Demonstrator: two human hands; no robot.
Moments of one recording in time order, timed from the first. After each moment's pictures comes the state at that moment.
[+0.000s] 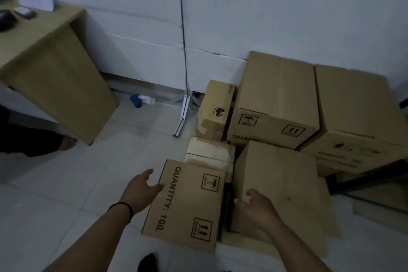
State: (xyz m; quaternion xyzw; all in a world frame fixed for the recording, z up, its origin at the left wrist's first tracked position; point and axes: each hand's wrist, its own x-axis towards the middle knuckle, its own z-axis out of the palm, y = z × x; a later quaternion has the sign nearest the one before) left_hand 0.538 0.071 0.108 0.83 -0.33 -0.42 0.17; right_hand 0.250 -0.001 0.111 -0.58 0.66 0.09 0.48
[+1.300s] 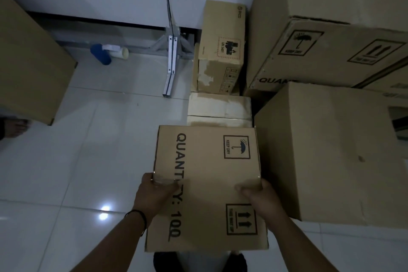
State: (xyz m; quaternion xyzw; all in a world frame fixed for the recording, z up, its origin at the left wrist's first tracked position) left_hand 0.595 0.057 -0.154 0.79 -0.17 -0.54 0.21; right_hand 0.332 0.017 -0.160 -0.29 0.77 -0.07 0.57
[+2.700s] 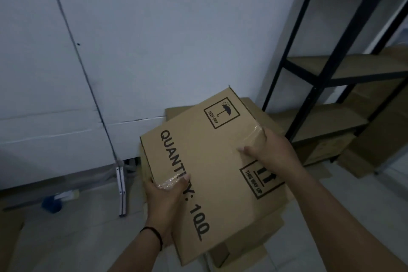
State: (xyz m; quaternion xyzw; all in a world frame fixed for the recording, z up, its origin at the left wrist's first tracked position) left_hand 0.493 0.010 0.254 0.51 -0.36 -0.57 0.53; right_hand 0.260 0.022 0.384 -0.50 0.80 -0.27 0.19
